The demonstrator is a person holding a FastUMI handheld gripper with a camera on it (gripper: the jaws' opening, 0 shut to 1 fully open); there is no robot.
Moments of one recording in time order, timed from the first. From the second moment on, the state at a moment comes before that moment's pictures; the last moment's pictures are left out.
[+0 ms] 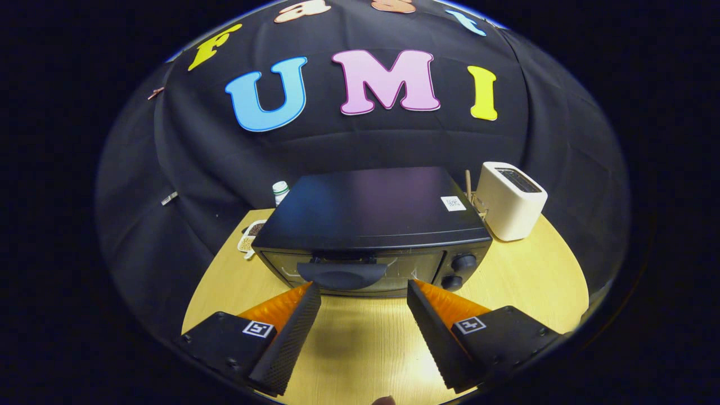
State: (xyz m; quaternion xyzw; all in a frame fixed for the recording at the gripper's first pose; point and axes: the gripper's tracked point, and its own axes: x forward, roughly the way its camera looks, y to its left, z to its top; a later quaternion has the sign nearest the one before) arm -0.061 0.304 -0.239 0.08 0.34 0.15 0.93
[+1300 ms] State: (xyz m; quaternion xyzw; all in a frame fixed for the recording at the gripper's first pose) arm 0.030 0.052 0.032 0.08 0.05 0.12 0.99
